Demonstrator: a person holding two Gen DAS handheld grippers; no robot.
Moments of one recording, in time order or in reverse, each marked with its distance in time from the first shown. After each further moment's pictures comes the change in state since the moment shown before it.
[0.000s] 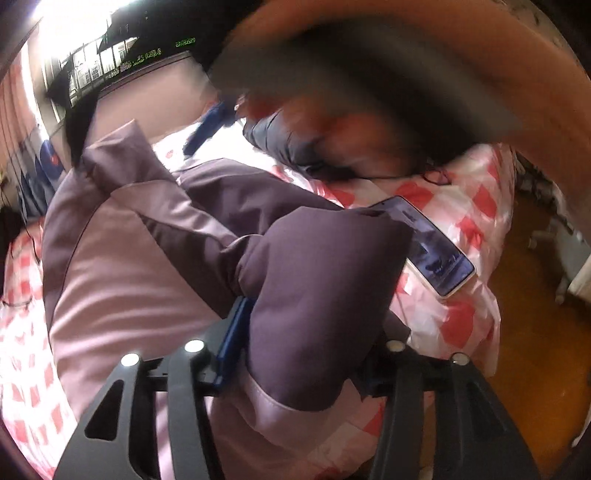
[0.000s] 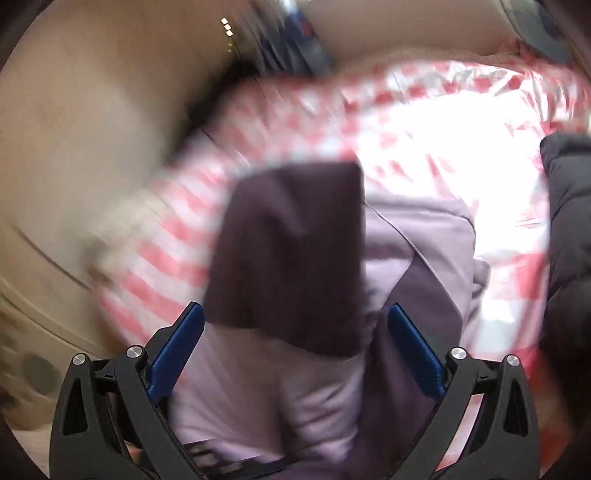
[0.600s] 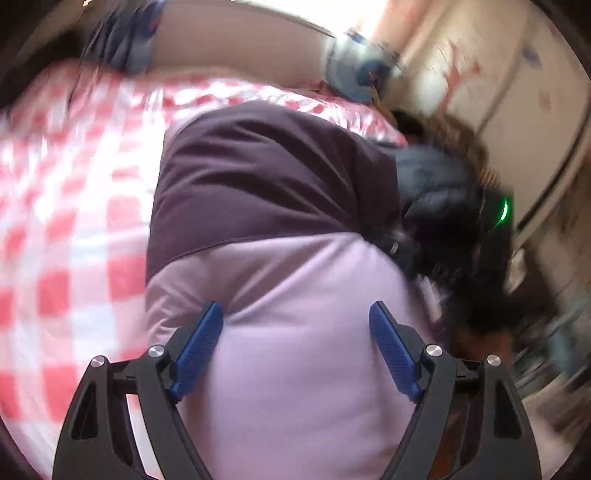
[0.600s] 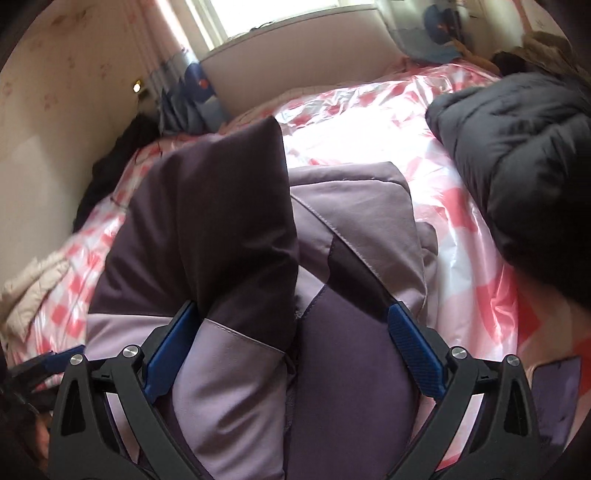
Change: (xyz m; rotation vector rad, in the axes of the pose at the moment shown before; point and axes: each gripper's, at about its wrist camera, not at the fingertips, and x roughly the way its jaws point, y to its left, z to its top) left arm -0.013 0.195 -0.043 -0.563 -0.011 -0.128; right arm 0.039 -0.050 -0.105 0.243 -0.382 -0.225
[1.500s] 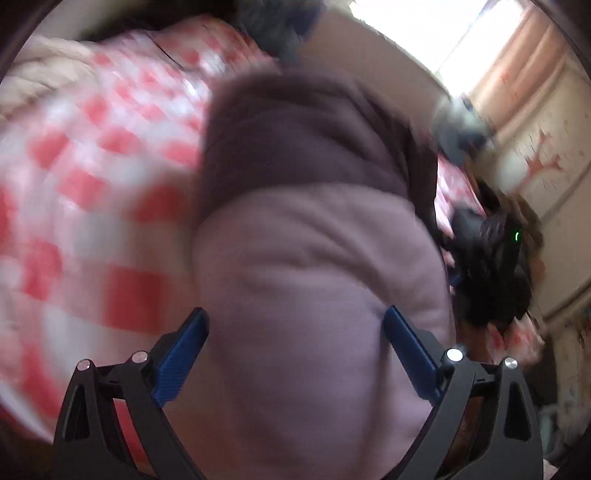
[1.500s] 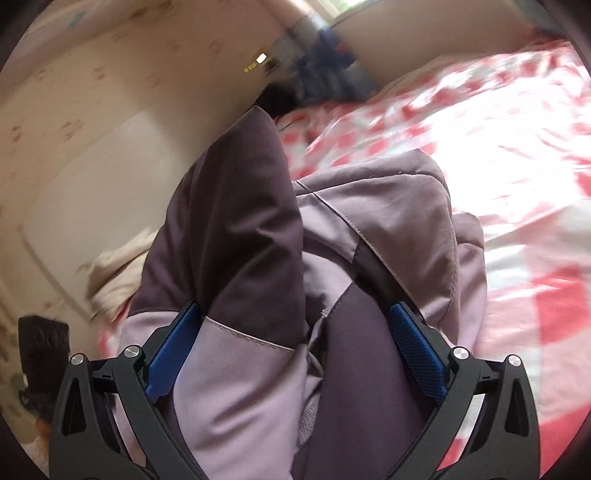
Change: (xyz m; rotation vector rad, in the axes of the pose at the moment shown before) left arm -0.127 0.161 -0.098 -0.403 -0.158 0.250; right arm 0.100 0.133 -0.003 -0.111 0.108 0.566
